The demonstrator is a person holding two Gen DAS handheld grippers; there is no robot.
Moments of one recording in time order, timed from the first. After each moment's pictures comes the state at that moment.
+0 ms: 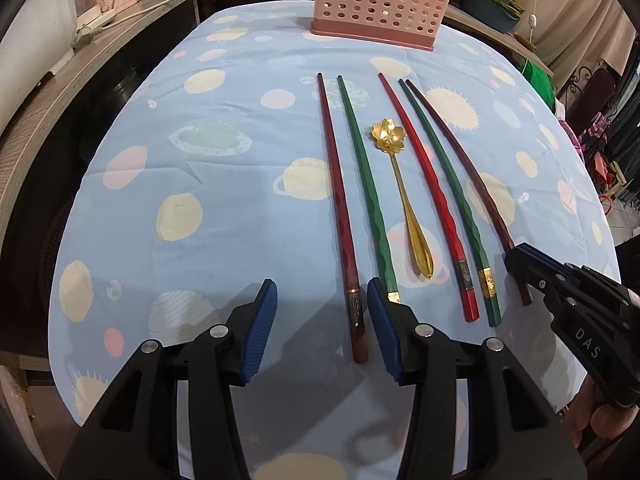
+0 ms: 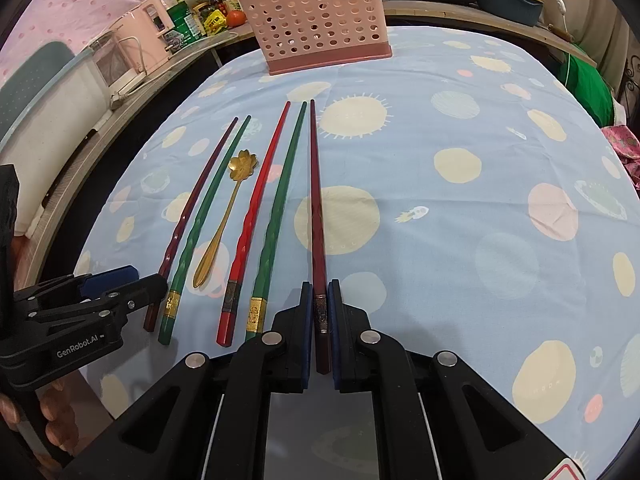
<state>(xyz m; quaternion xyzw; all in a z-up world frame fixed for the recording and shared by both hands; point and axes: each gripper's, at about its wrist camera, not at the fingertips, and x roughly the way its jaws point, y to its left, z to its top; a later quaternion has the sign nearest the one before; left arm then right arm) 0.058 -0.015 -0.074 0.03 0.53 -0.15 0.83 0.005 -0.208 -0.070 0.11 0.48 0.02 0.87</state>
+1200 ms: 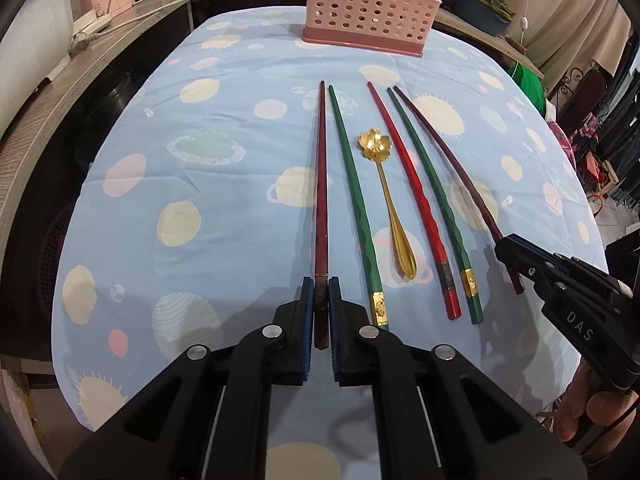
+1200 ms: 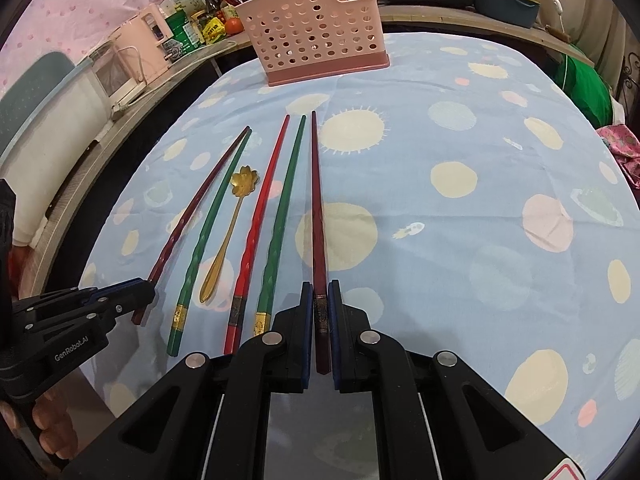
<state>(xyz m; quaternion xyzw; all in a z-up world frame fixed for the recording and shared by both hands) 0.057 -0.013 -0.060 0.02 0.53 -0.16 0.83 0.008 -0.212 -0.059 0.12 0.47 0.02 0.87</state>
